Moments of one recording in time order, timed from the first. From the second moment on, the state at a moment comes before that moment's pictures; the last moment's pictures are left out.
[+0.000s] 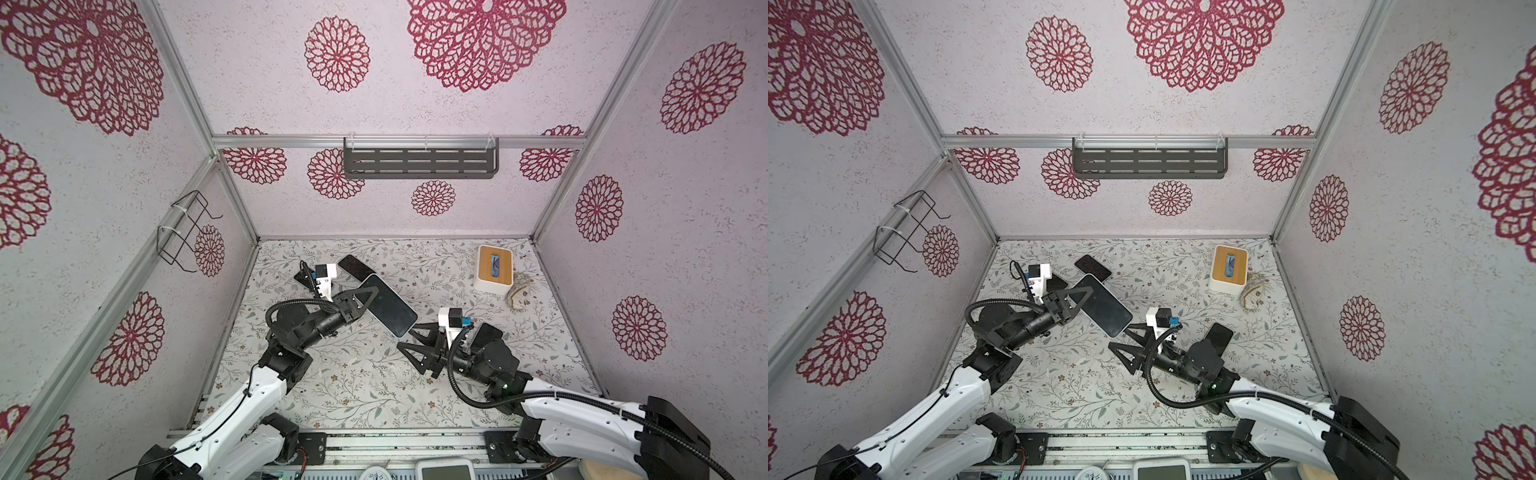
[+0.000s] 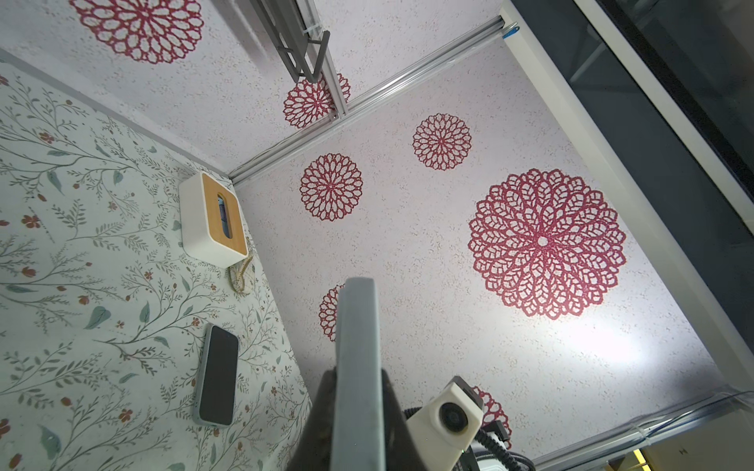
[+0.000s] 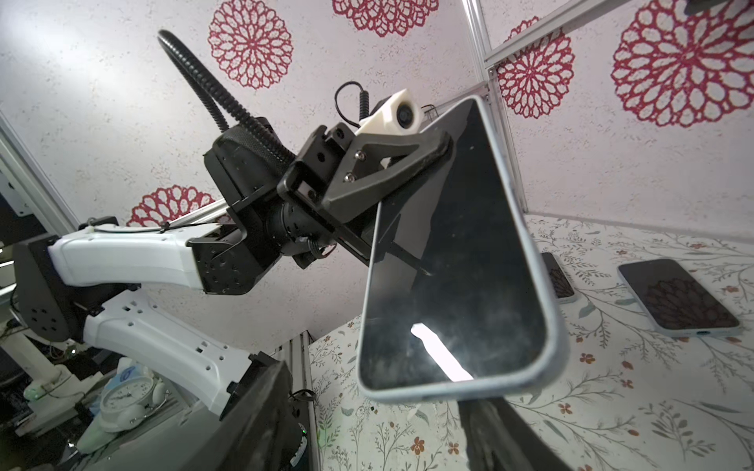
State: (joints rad) left arm -0.47 0.95 0.59 0.50 0.48 -1.18; right arm 1.00 1.01 0.39 0.83 -0.23 0.47
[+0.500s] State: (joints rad) left arm -0.48 1.00 0.42 0.94 0.39 -1.29; right arm 0.99 1.10 0.38 1.03 -0.27 0.58
